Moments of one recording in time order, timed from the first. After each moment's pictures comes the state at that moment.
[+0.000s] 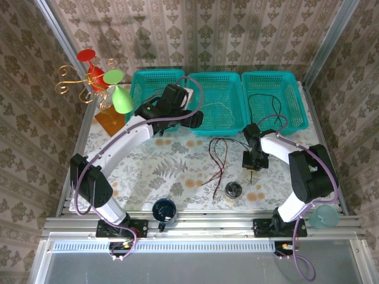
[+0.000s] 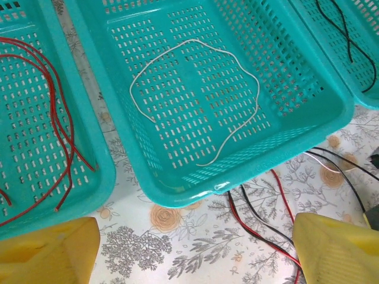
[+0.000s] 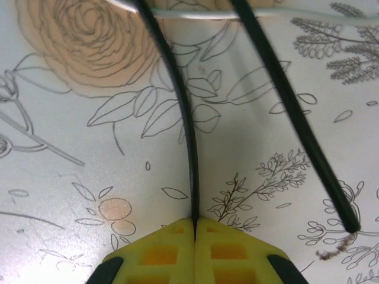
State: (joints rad) left arm -0.71 1.62 1.56 -0.70 -0.02 -0.26; right arm 0.25 1.64 0.91 -0.82 0.02 0.47
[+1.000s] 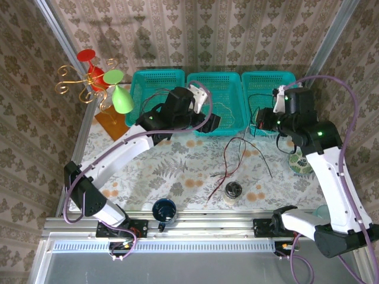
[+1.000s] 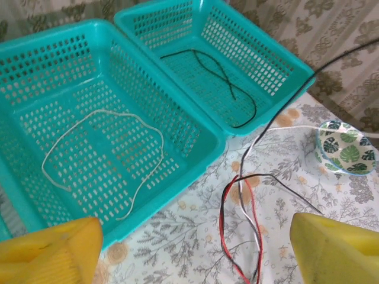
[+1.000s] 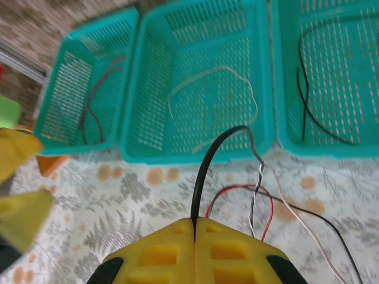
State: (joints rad) left arm -0.85 1.54 1.52 -0.48 0.09 -0.16; right arm 0.21 1.12 1.48 -1.00 -0.12 0.41
